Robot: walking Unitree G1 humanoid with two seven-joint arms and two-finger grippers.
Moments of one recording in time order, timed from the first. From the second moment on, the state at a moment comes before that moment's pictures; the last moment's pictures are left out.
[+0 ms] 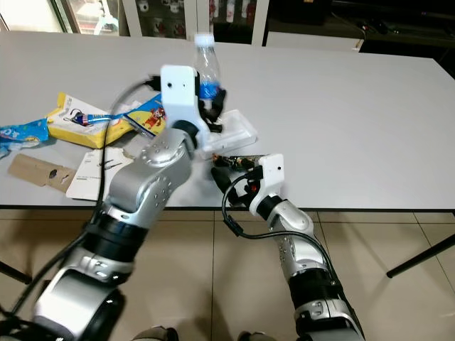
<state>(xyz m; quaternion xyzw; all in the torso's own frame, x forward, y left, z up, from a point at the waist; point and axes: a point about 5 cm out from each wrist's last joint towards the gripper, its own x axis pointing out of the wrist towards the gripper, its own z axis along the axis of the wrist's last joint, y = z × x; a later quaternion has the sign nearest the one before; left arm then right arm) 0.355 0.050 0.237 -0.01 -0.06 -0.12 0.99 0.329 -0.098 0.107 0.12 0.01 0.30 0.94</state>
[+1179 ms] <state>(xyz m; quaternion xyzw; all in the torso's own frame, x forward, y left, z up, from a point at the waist) 0.355 0.107 0.179 0.08 -0.15 -0.02 0.98 0.351 -0.133 0.143 0.11 -0.12 0.06 0.98</state>
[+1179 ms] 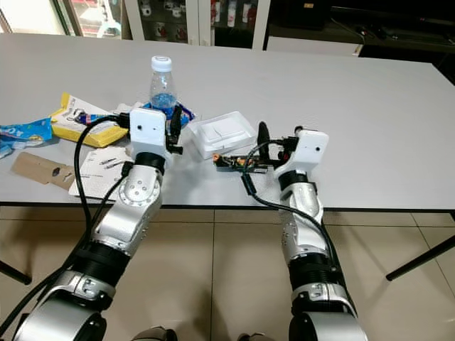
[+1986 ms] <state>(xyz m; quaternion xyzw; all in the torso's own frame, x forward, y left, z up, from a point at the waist) 0.351 0.104 0.173 0.07 -0.16 -0.02 0.99 0.350 -0.132 0.142 0.11 -0.12 0.06 0.98</state>
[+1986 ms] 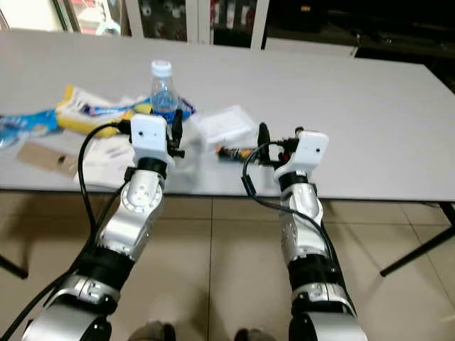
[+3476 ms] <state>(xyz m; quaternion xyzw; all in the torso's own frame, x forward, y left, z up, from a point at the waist) 0.353 0.110 0.154 0.06 -0.09 -0.01 0.99 0.347 -0.131 0.130 0.11 -0.09 0.07 0.99</state>
